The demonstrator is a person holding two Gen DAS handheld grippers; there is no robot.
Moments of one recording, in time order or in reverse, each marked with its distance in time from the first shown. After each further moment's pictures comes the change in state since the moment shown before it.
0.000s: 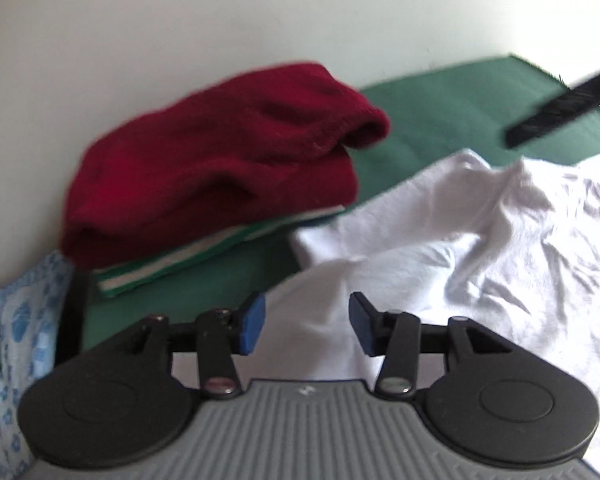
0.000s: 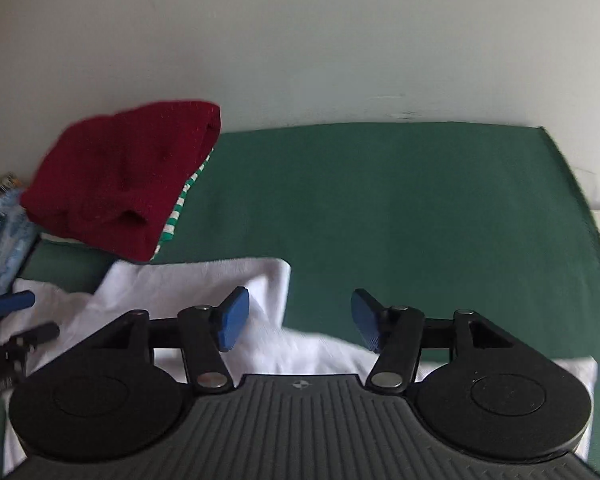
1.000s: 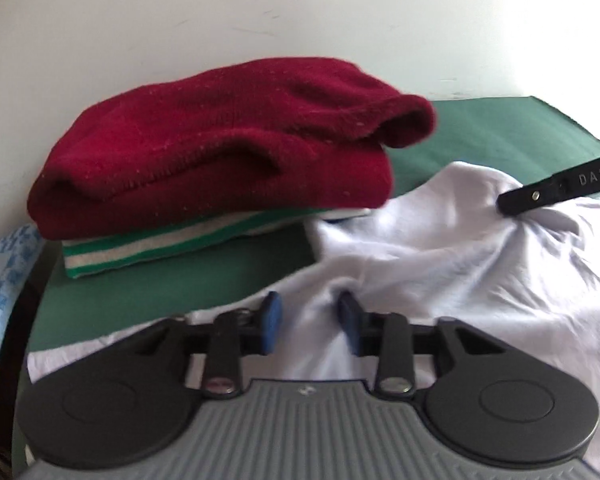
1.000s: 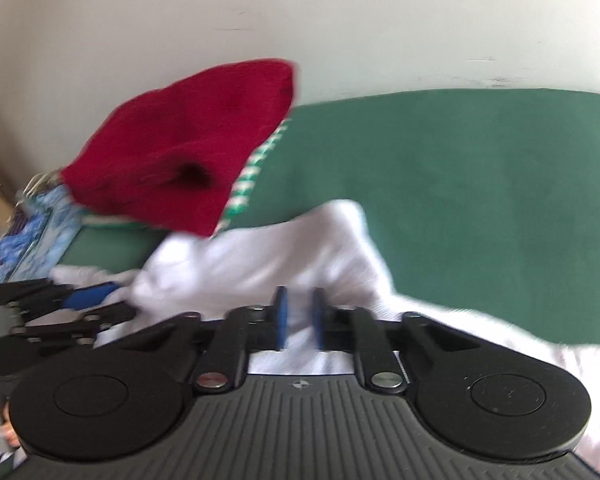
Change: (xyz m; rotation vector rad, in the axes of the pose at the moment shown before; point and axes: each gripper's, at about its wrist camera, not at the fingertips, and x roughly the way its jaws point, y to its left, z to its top) left arm 0.045 0.021 -0.022 -0.146 -0.138 -0.021; right arm 0.040 0.016 -0.040 0.026 -0.082 0.204
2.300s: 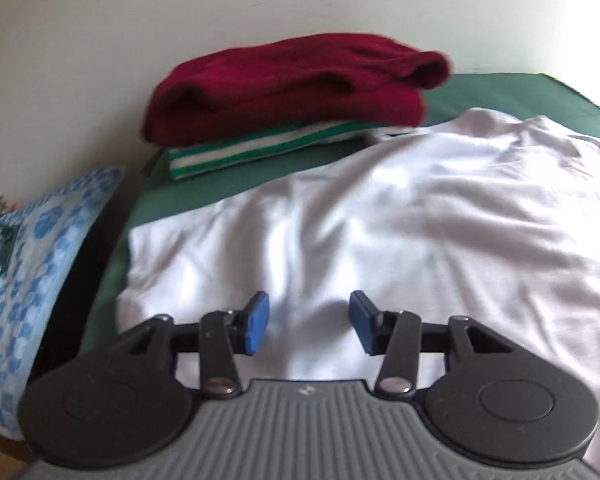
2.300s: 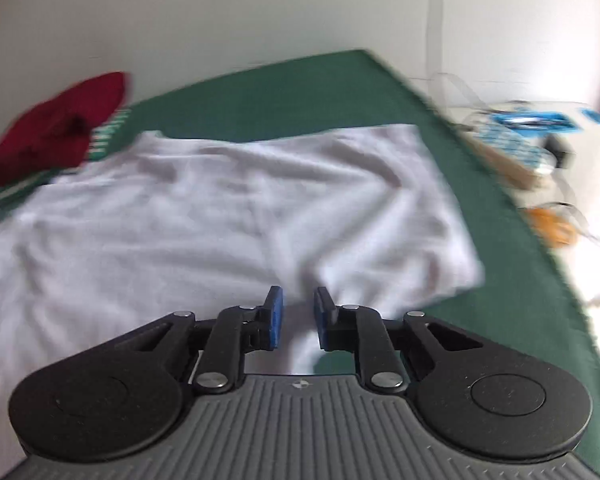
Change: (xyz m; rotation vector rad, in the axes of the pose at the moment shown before) left arm -0.086 0.041 -0.089 -0.033 0.022 0.104; right arm -0.174 -0.022 -0.151 0.172 -0.064 -0.496
